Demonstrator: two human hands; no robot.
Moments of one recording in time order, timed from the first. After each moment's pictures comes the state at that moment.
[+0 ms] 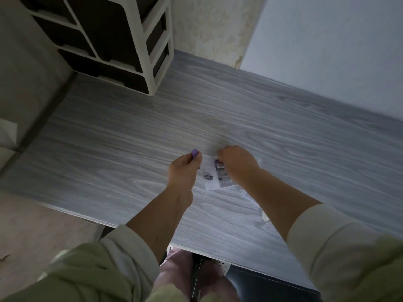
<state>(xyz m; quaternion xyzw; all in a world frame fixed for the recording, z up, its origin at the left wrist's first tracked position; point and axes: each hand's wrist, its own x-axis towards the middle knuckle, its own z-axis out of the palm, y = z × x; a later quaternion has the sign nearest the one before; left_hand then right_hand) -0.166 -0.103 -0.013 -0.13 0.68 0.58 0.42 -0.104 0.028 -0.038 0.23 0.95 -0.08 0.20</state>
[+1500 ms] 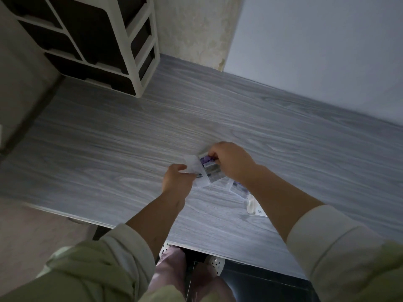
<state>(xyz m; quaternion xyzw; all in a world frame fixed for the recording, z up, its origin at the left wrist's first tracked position) -0.141 -0.109 -0.036 -0.08 0.77 0.47 0.43 -0.075 0.034 -0.009 0.25 0.94 -0.19 0.16</state>
